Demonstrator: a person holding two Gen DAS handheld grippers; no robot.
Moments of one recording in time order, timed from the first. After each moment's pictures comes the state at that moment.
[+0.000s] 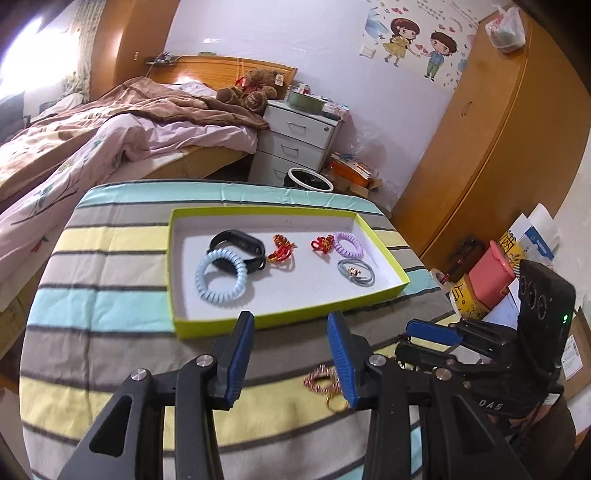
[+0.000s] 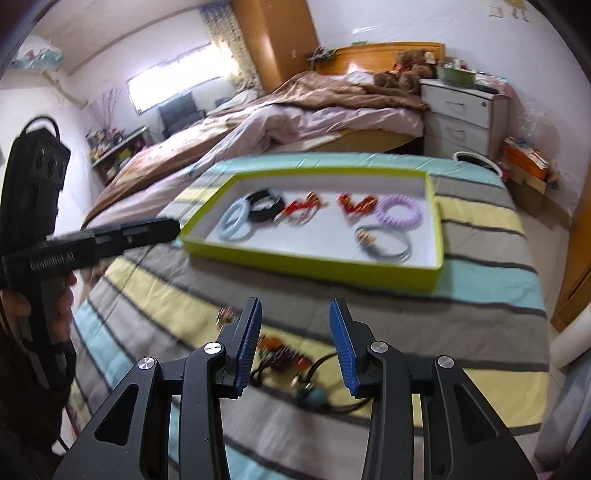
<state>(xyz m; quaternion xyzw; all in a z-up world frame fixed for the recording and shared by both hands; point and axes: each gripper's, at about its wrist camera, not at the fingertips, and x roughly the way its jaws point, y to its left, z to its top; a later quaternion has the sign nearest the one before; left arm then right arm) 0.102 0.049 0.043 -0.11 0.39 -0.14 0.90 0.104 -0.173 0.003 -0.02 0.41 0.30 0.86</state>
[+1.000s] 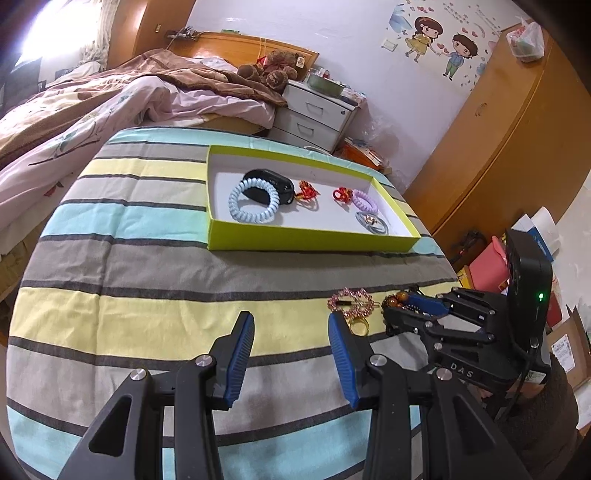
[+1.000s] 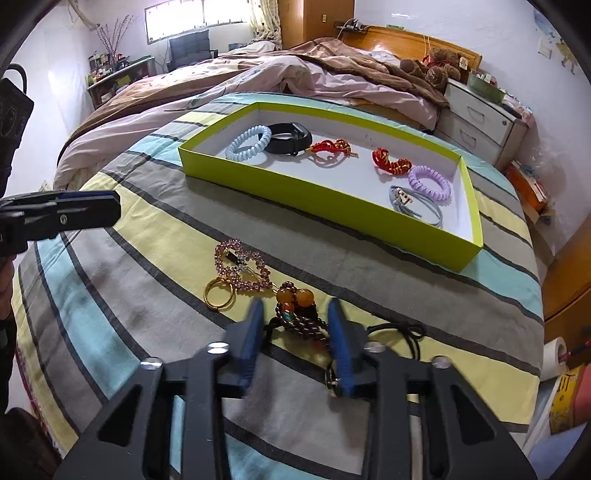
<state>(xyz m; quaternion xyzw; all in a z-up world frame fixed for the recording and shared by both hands) 0.055 0.074 0.005 -0.14 0.43 -0.14 0.88 0.088 -0.139 -0.027 -0.14 0.44 0.27 0.85</state>
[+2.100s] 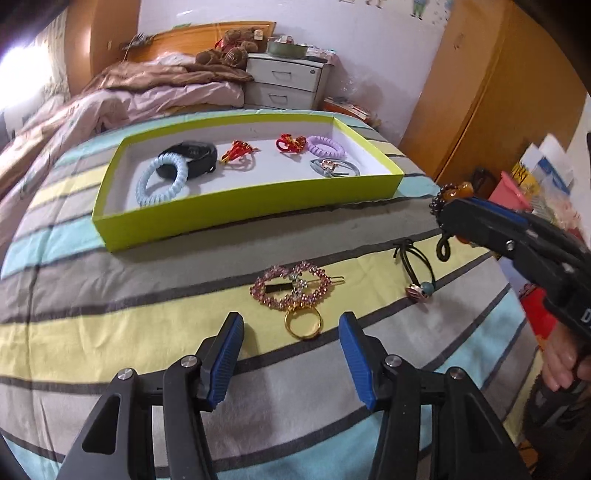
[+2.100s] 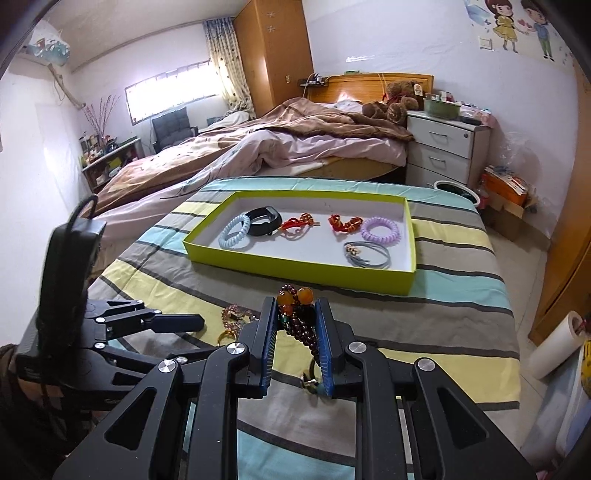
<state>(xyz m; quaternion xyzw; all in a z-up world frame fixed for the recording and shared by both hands) 0.077 -0.024 -0.023 -0.02 0.46 -0.14 0.87 0.066 -0.187 0.023 -0.02 0.35 0.26 0.90</state>
